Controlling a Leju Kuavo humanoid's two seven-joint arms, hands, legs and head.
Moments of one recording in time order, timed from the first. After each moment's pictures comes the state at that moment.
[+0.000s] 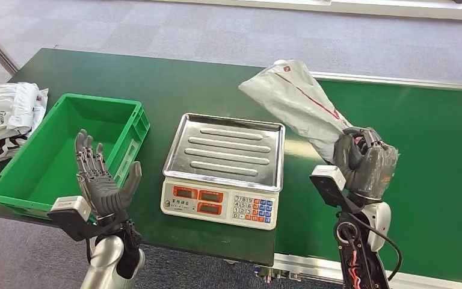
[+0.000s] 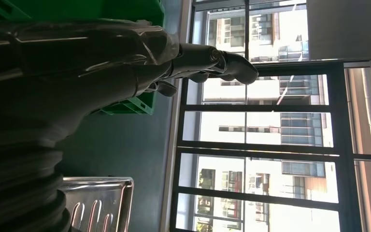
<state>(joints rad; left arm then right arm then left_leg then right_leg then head) -0.07 -0.18 -0.09 -1.55 0.03 0.34 -0.69 -0.37 0.10 0.09 -1.28 0.81 -0.53 -0.46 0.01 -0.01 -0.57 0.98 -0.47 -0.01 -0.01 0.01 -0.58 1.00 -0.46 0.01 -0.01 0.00</state>
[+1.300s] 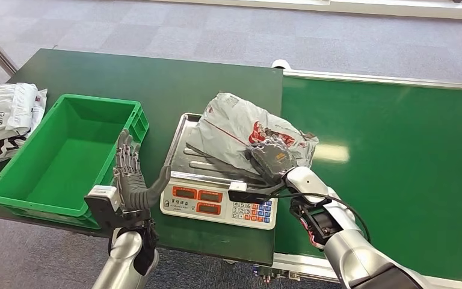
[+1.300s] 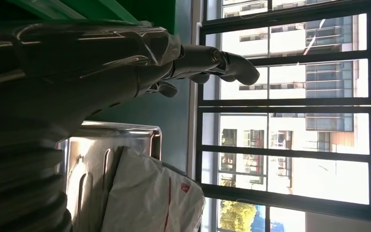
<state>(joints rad) -0.15 -0.17 -0.17 -1.37 0.05 0.25 -0.68 -0.82 0.12 0.60 -0.42 1.18 -0.30 -0.39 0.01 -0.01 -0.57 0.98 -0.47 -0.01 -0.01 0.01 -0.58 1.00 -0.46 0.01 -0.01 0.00</state>
